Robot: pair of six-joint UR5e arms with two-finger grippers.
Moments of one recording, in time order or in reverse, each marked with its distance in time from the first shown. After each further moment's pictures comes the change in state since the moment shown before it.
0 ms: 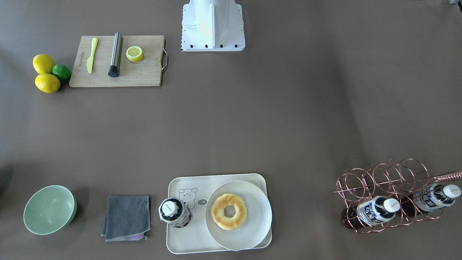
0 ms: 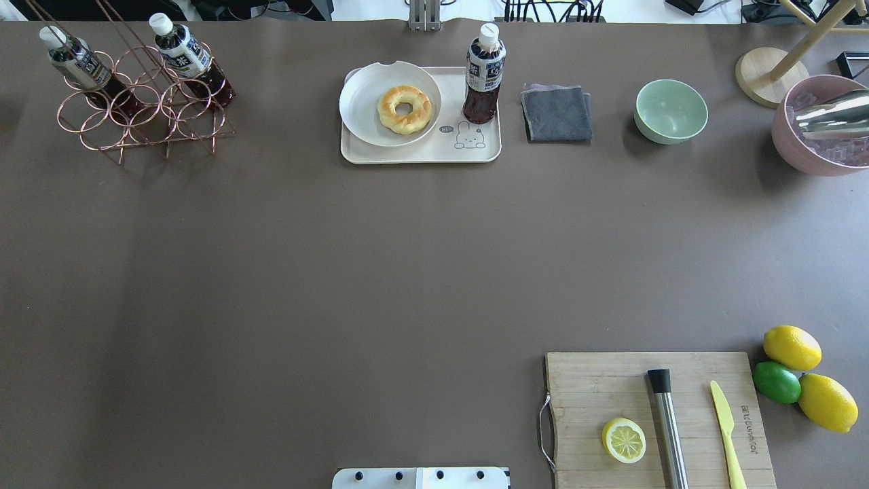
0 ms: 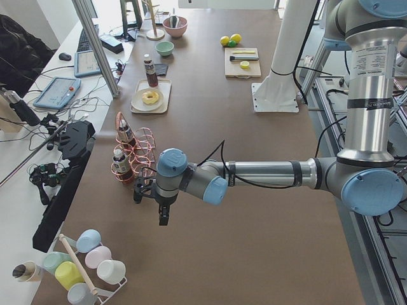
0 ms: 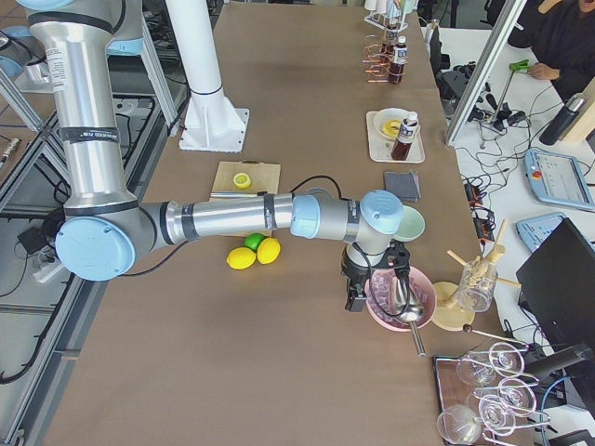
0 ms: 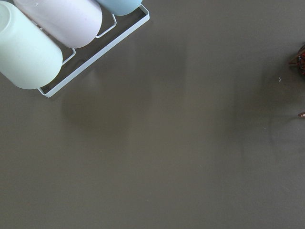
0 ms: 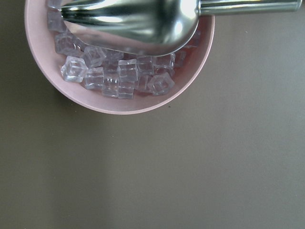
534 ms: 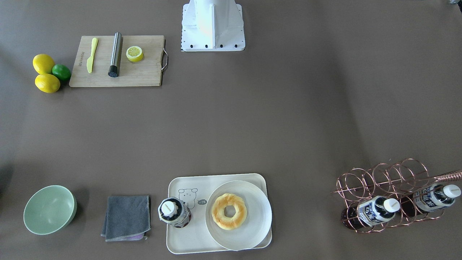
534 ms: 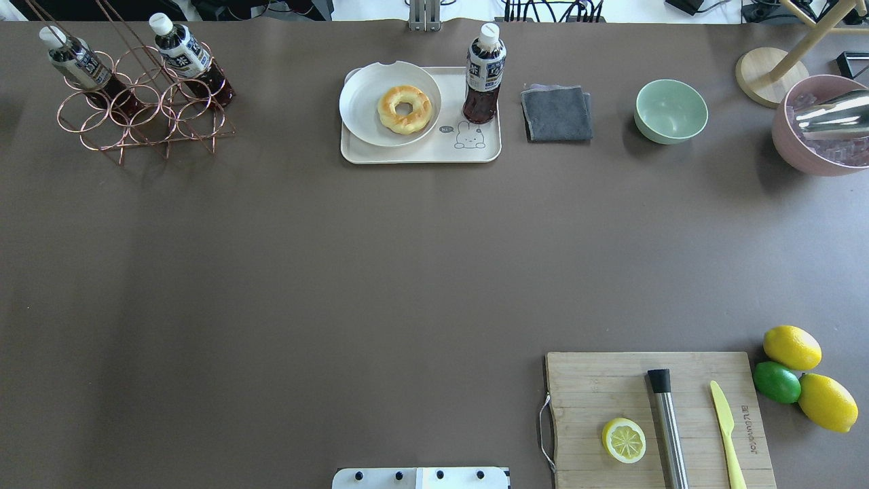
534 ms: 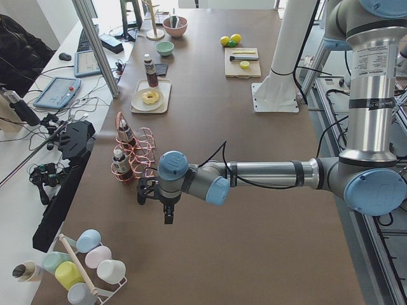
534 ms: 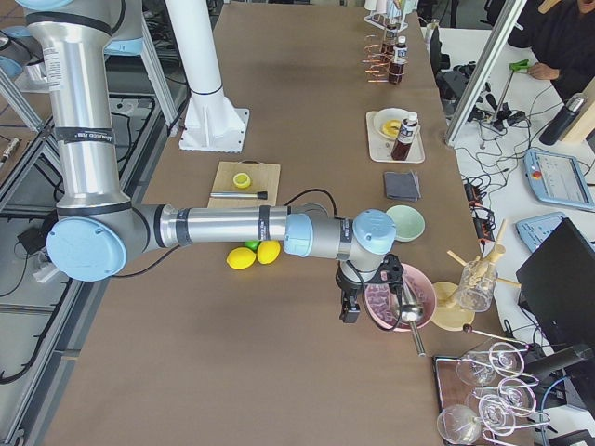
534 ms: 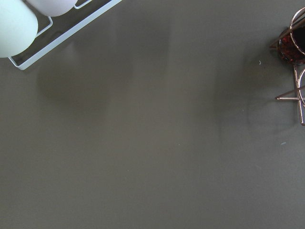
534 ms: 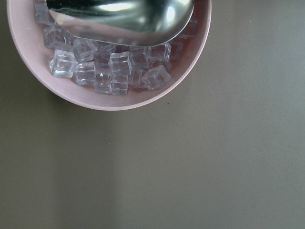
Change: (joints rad) left arm -0.009 0.005 -0.008 0.035 -0.105 0.001; right arm 0.006 -0.028 -0.050 0.078 0.043 0.007
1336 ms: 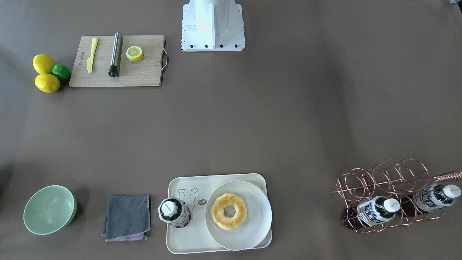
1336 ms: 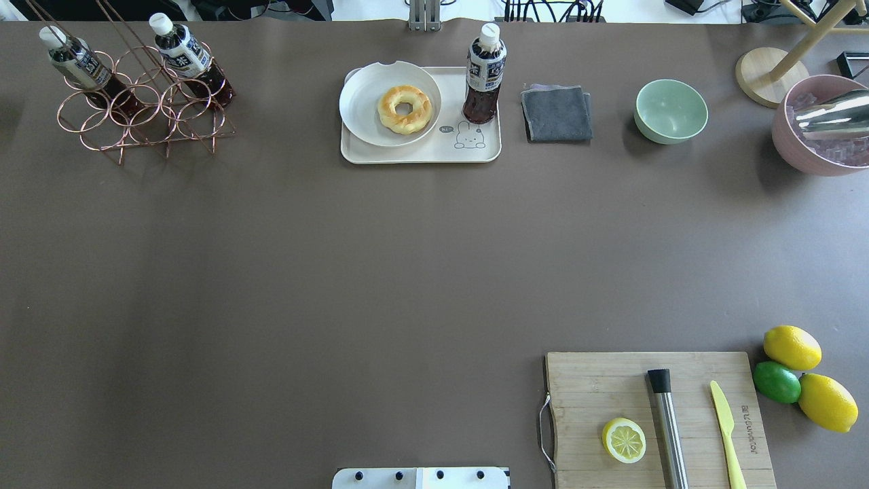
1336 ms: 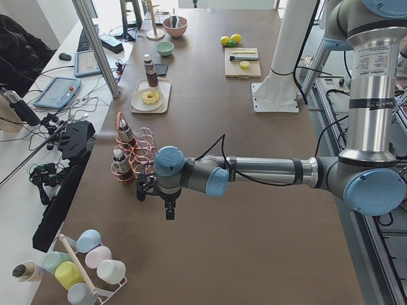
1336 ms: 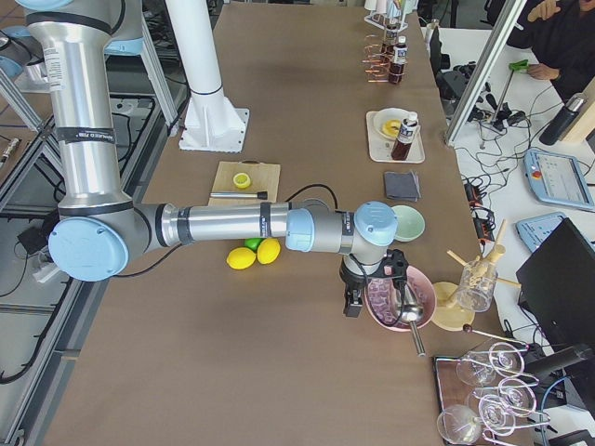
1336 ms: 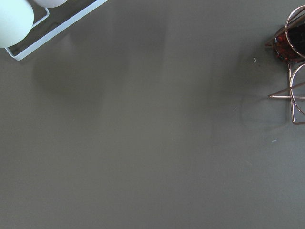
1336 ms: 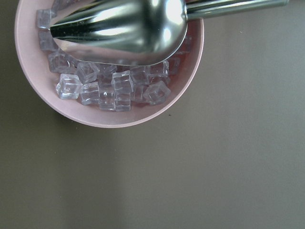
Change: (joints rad) left arm -0.027 -0.012 -0.048 0.160 -0.005 0.104; right arm 0.000 0.008 0.019 0.022 0.000 0.109
